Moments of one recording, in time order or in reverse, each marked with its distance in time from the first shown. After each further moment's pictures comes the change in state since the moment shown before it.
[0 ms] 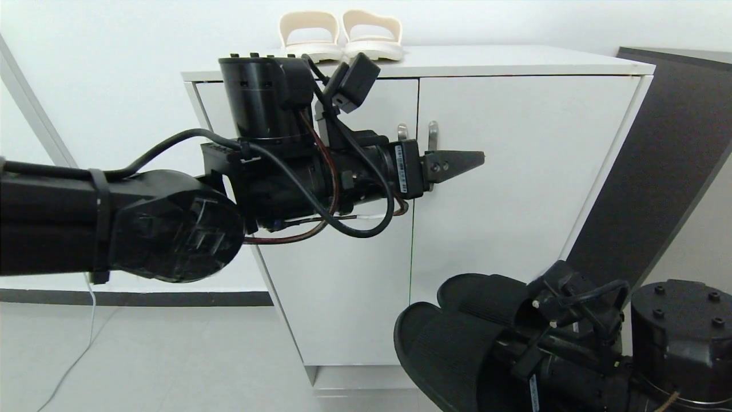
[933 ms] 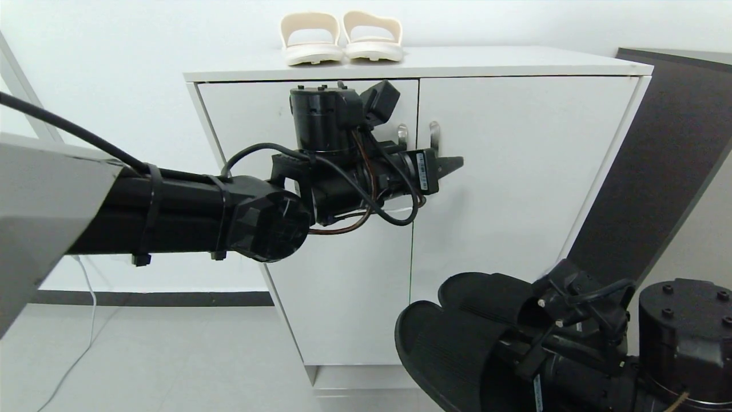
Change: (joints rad) left arm 0.024 0.187 -0.167 -0.007 0.122 0.004; right arm 0.002 -0.016 0.004 0.005 -0.001 0.001
